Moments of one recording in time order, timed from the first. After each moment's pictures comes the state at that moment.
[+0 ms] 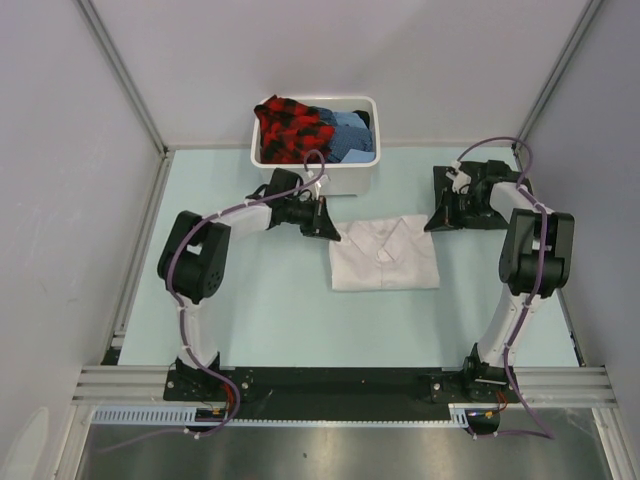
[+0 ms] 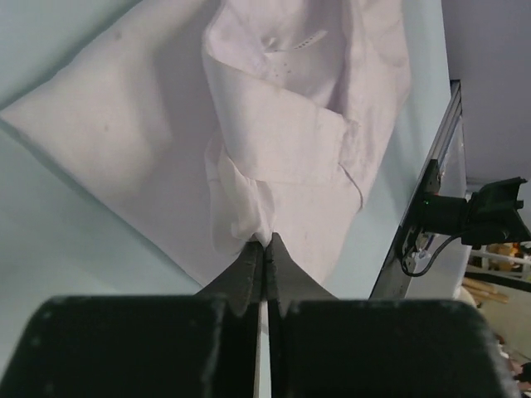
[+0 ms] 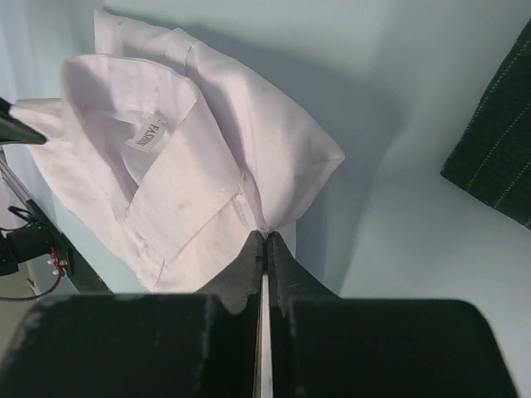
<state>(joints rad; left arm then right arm) -0.41 2.01 1.32 -0.16 0.84 -0.35 -0.13 1.98 1.41 -0.67 -0.78 -0.10</state>
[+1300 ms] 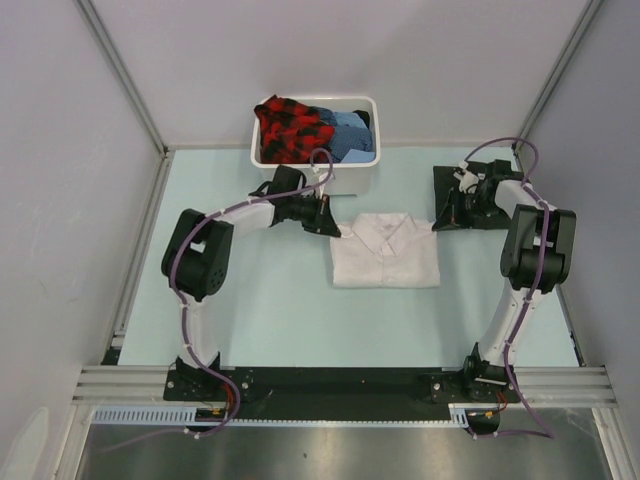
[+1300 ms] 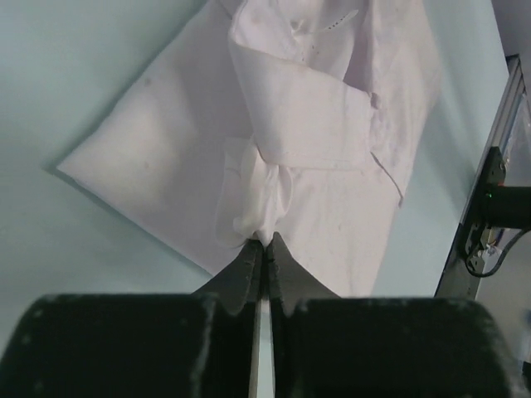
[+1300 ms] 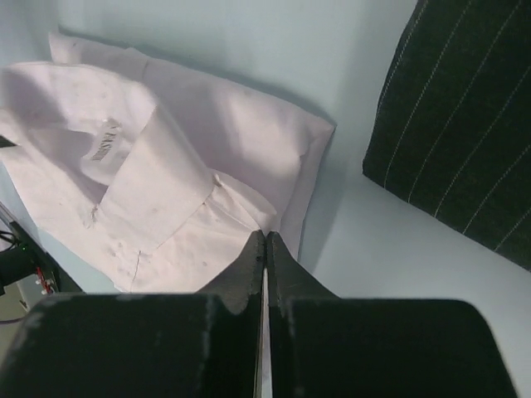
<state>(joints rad) -0.41 2.02 1.36 -0.17 0.80 -0.17 -0.17 2.03 1.46 -0.70 -0.72 -0.11</state>
